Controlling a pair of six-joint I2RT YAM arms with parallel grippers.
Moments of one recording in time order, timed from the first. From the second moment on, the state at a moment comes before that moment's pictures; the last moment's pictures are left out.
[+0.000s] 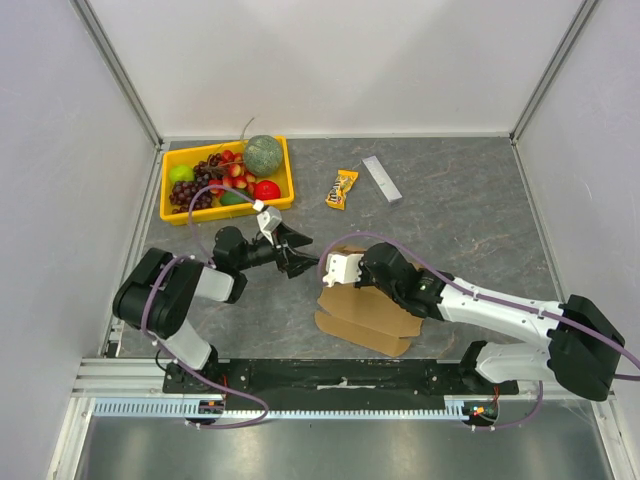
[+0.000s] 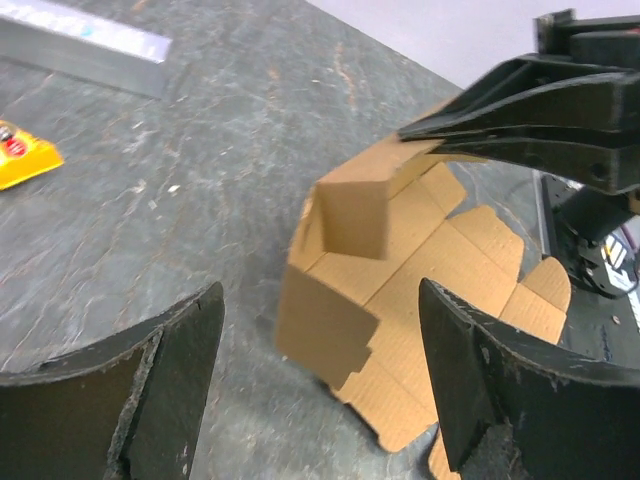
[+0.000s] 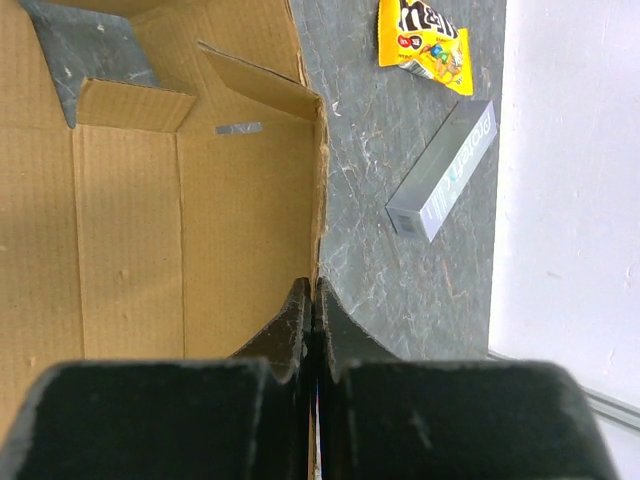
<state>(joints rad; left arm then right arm) -0.35 1.63 0.41 1.23 0.93 -0.32 0.95 1.23 0.69 -0.11 0.37 -0.81</state>
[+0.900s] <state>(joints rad) -0.40 1.76 0.50 1.01 0.76 -0.22 0.96 1.27 0.69 -0.11 0.38 -0.91</state>
